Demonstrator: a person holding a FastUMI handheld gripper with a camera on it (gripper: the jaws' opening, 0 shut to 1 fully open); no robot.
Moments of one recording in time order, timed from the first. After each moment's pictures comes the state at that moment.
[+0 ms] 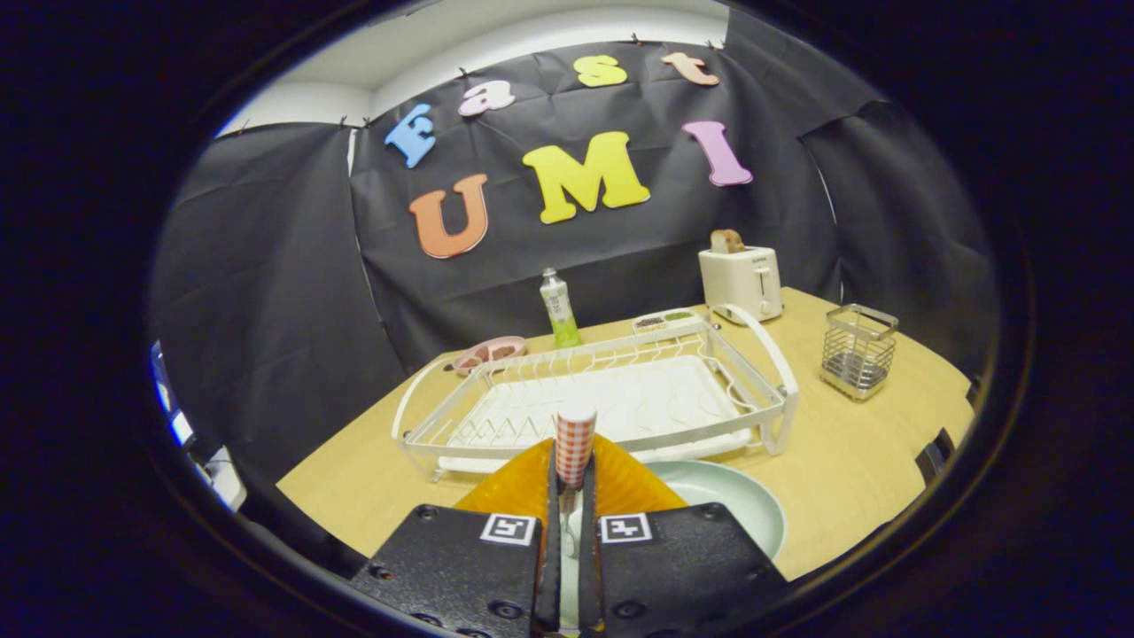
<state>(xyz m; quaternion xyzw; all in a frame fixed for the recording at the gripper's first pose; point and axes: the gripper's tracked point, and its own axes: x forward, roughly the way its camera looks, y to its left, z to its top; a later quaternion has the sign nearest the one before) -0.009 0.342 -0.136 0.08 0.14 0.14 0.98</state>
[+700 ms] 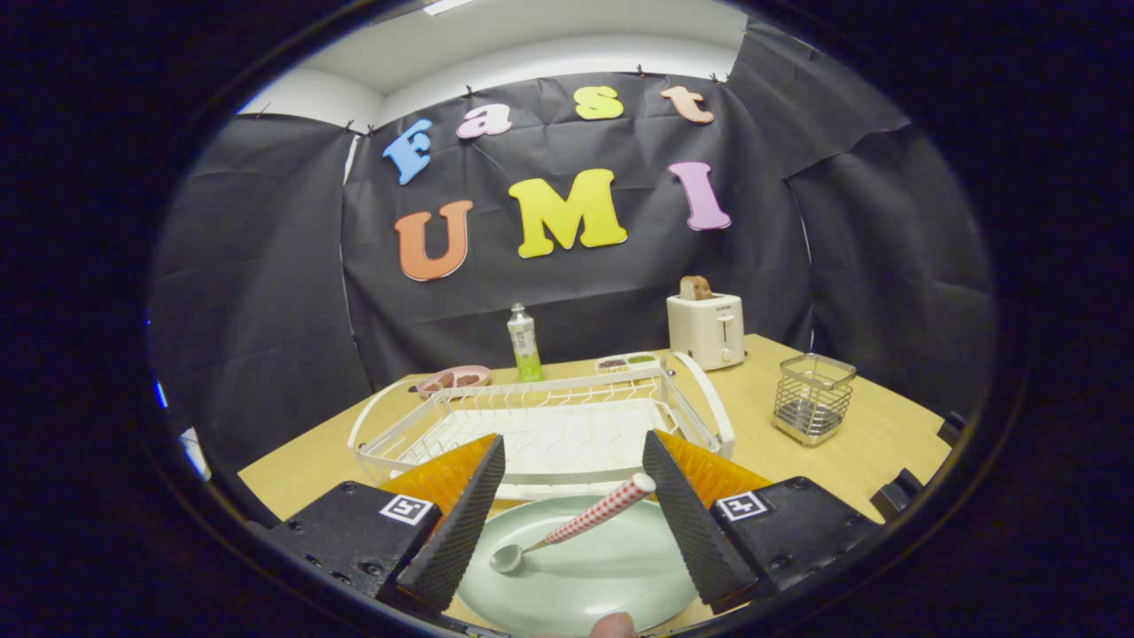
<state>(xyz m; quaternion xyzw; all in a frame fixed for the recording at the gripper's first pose) 0.005 0.290 -0.114 0.06 0.08 0.09 0.99</state>
